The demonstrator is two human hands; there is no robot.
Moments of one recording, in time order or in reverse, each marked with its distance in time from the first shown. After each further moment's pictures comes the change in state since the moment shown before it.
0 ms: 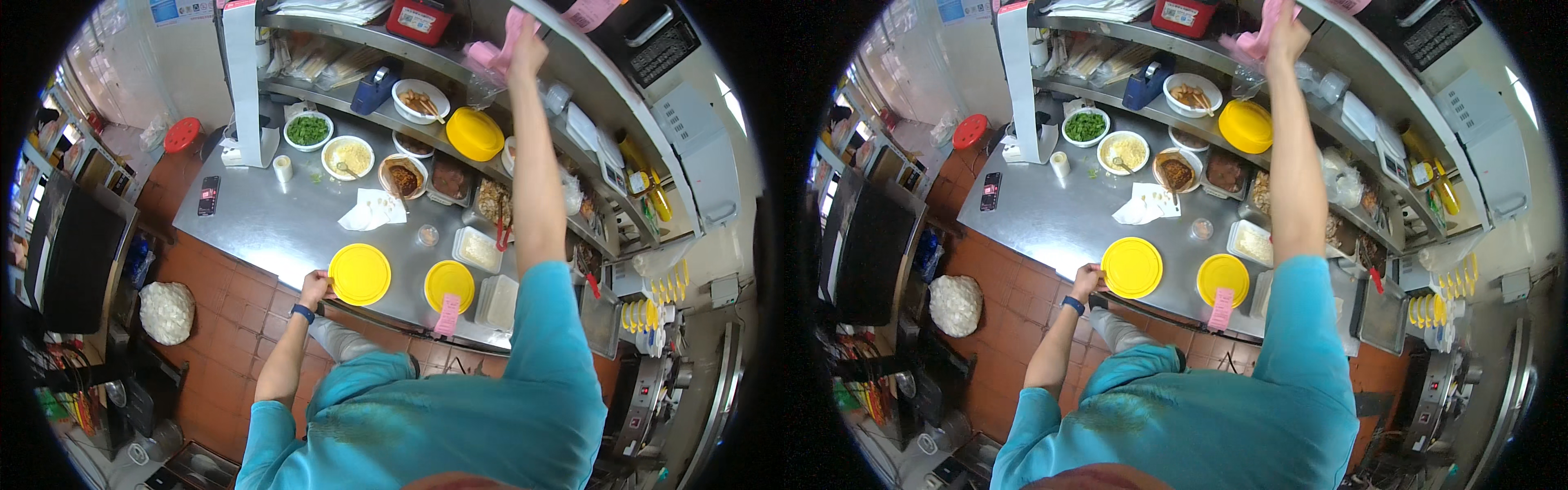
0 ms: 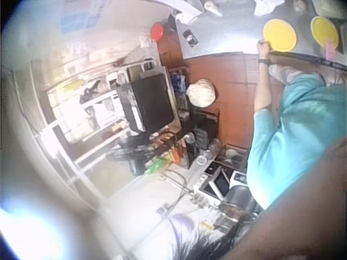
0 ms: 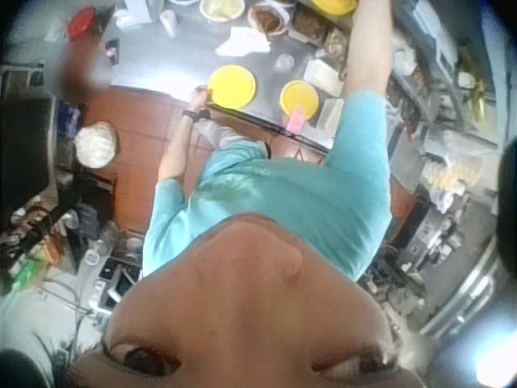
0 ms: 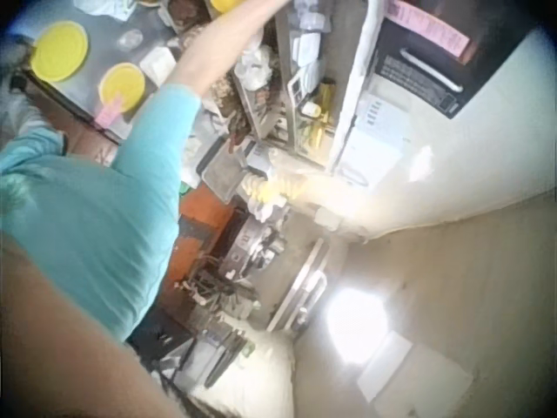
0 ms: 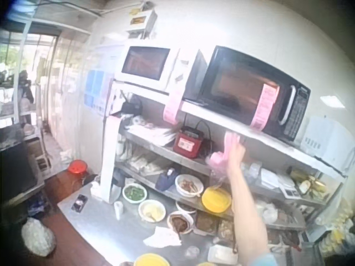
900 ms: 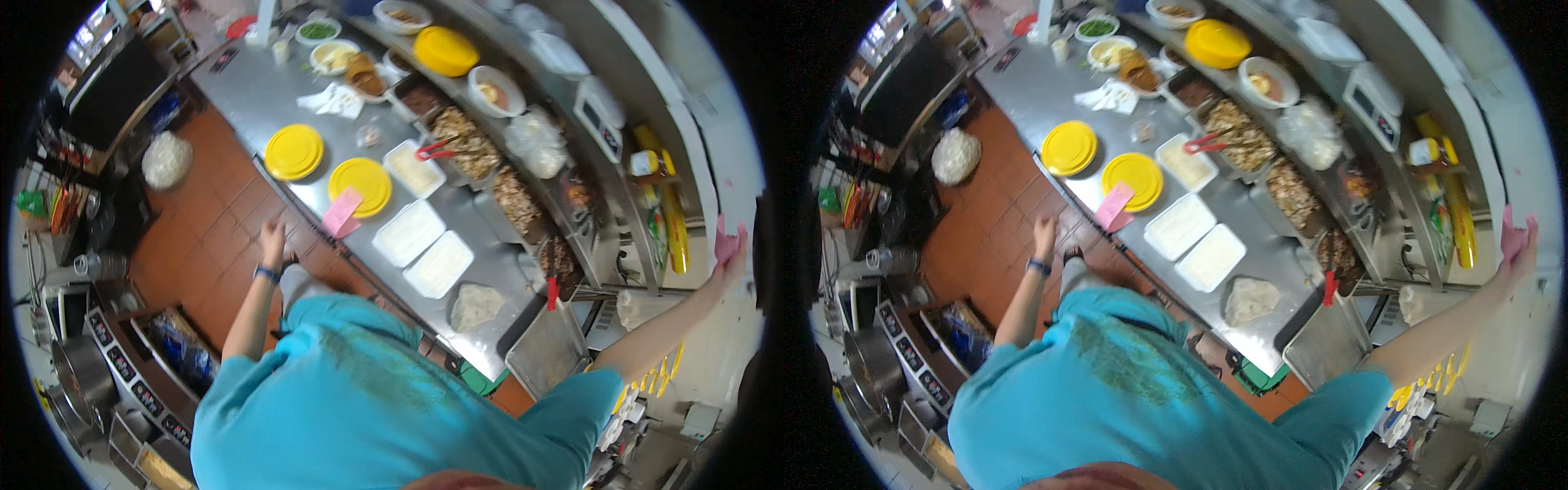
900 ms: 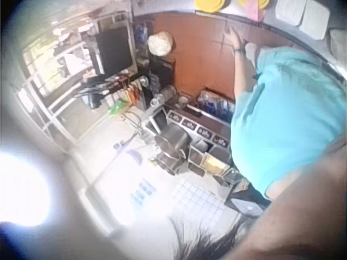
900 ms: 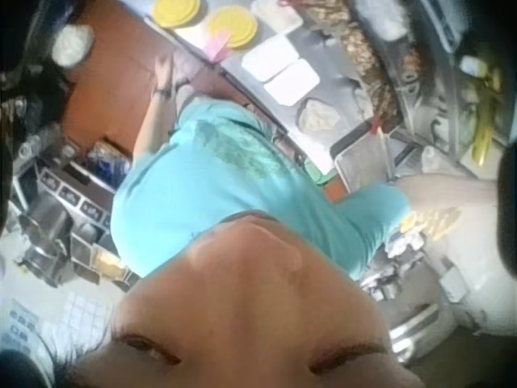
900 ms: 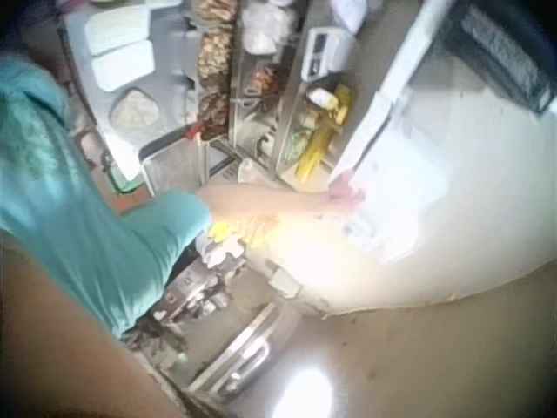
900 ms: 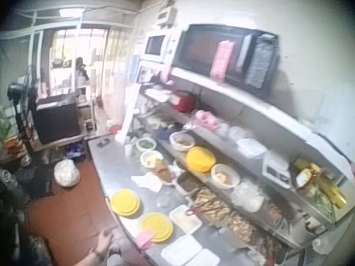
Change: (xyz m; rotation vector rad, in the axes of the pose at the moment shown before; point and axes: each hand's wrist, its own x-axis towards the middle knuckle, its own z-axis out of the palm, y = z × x) left_hand -0.176 -0.209 0.249 -0.076 0.808 0.292; right_hand 0.362 -0.054 -0.754 0.237 -0.467 0.280
